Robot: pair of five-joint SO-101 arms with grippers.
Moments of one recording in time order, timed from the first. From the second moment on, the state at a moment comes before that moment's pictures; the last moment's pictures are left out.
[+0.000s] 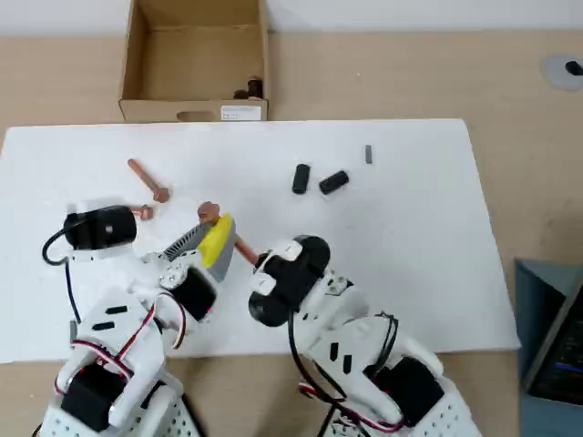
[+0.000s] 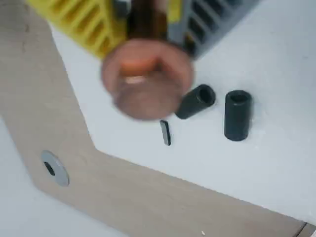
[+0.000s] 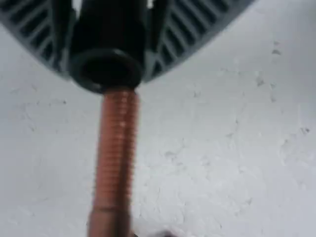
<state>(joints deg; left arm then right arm) 26.3 -104.4 74.2 48.6 30.5 -45.6 -103.4 79.3 58.3 0.5</state>
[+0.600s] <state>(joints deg) 32.4 -104.4 74.6 48.4 28.7 -45.6 -103.4 78.9 58.3 0.5</state>
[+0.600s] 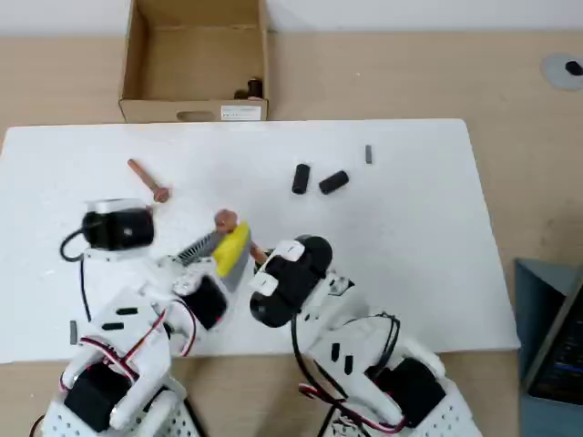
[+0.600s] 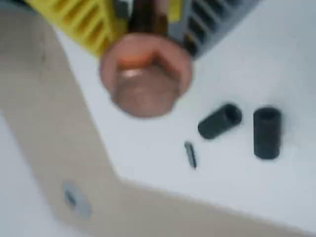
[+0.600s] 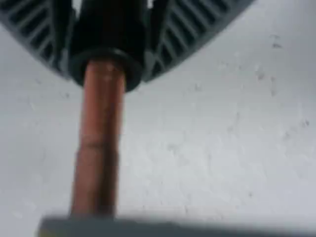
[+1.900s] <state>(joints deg) 20.5 -104.4 65.8 64.8 17.7 -46.0 -103.4 78.6 58.2 0.5</state>
